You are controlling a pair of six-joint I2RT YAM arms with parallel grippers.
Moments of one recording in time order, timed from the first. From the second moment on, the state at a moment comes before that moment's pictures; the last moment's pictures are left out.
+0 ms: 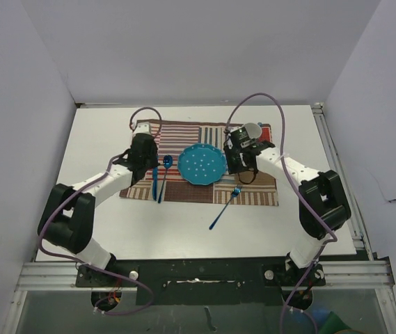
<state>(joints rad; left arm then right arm) -0.43 1.58 0.98 -0.04 -0.31 -0.43 0.48 1.76 1.28 -0.54 0.04 0.19</state>
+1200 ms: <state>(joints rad) -0.14 1.78 0.85 0.18 -0.16 -0.46 0.32 1.69 1.11 -0.54 0.17 0.28</state>
